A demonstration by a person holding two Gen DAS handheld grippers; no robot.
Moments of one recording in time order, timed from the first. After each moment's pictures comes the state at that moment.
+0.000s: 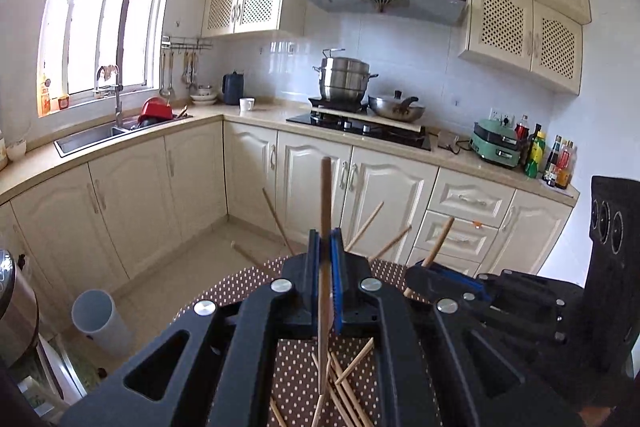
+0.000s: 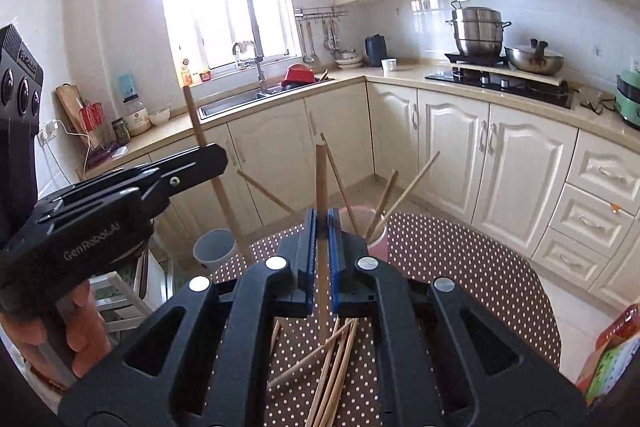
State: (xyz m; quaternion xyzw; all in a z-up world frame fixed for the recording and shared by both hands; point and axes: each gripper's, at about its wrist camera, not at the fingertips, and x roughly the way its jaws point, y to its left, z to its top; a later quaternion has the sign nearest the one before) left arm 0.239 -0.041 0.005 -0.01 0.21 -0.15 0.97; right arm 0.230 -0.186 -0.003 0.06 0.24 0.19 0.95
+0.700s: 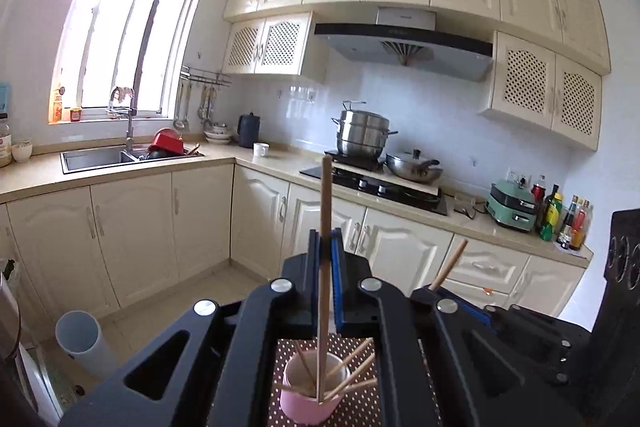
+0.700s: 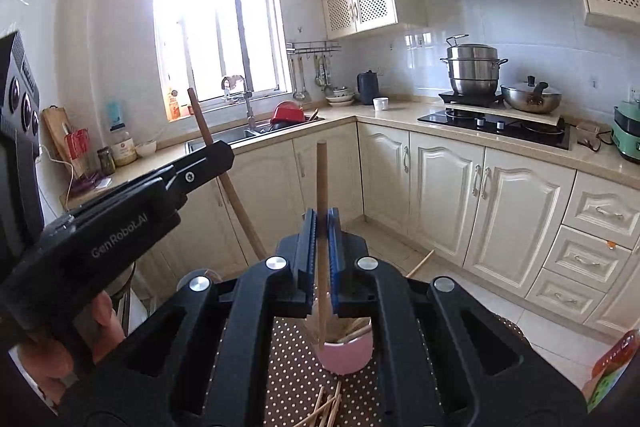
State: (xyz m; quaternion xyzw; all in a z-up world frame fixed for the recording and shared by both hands) left arm 0.312 -0.049 0.038 -0.07 0.13 -0.12 0.98; right arm 0.288 -0.181 0.035 0.06 0.18 0.17 0.97
